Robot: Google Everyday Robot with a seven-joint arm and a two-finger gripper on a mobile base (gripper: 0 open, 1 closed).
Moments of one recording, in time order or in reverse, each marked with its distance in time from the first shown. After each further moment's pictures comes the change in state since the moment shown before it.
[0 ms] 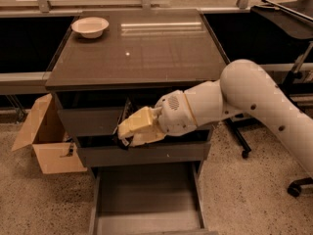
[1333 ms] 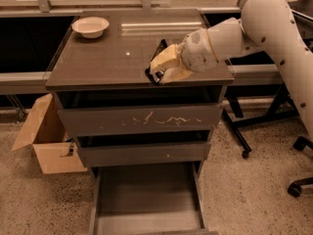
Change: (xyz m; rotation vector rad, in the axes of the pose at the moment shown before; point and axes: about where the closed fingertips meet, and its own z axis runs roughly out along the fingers) arm 0.154 0.013 -0.105 -0.193 0.210 0.010
